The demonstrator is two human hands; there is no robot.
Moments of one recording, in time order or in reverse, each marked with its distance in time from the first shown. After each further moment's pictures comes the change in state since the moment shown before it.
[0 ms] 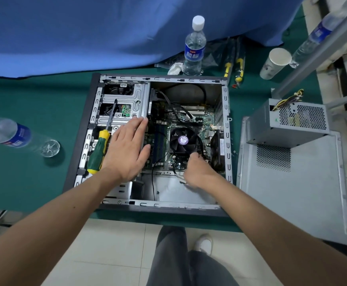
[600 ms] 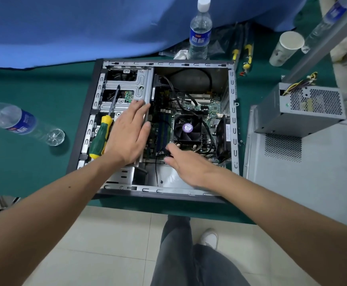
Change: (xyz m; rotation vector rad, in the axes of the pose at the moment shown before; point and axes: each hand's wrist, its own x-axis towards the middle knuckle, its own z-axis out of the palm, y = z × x) left_hand 0.005 0.000 -0.002 -0.178 0.085 -0.042; right_hand -0.024 -0.008 0.002 -0.174 -0.073 -0.575
